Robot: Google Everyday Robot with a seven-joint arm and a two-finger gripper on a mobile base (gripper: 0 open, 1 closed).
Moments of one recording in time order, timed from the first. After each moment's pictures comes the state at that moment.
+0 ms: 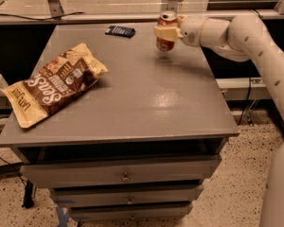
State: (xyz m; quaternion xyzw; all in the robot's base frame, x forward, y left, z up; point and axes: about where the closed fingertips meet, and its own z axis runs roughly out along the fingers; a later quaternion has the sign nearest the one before) arm 0.796 -0.093 0.917 -0.36 0.65 0.27 0.61
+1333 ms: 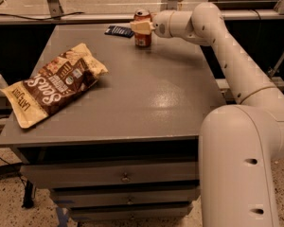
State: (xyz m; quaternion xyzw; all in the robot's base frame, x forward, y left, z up) arm 0.876 -0.011 0.887 -0.36 0.69 0.29 0.56
